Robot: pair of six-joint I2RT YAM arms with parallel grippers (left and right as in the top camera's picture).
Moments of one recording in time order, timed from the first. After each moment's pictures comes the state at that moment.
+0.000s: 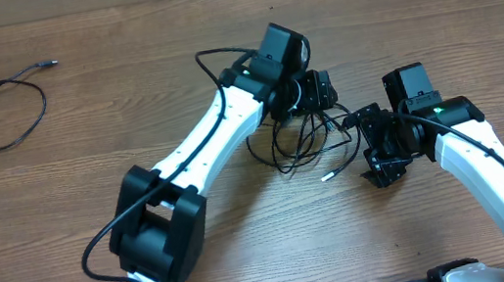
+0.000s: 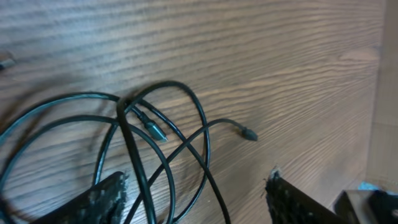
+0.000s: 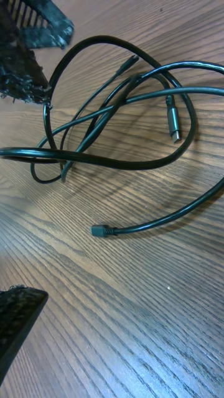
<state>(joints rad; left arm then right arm) -0.62 2.05 1.65 -0.61 0.40 -0.66 0.16 1.41 0.94 -0.83 -0.36 1.37</state>
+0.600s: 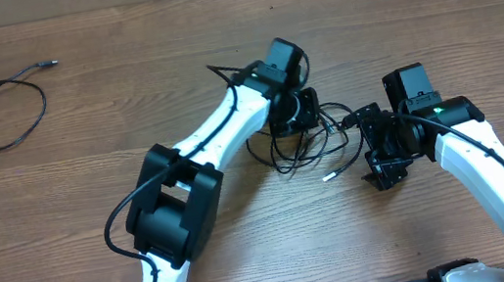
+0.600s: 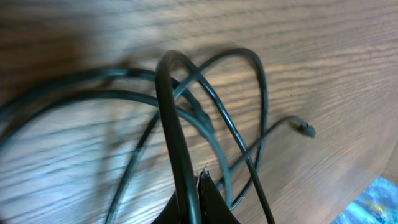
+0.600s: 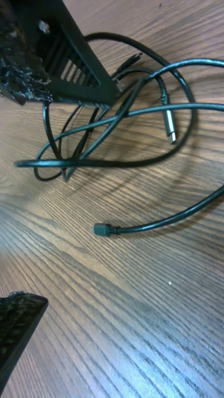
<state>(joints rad) -0.59 2.17 1.66 -0.68 0.46 -0.67 0.16 1.41 0.94 -0.85 -0.36 1.37</state>
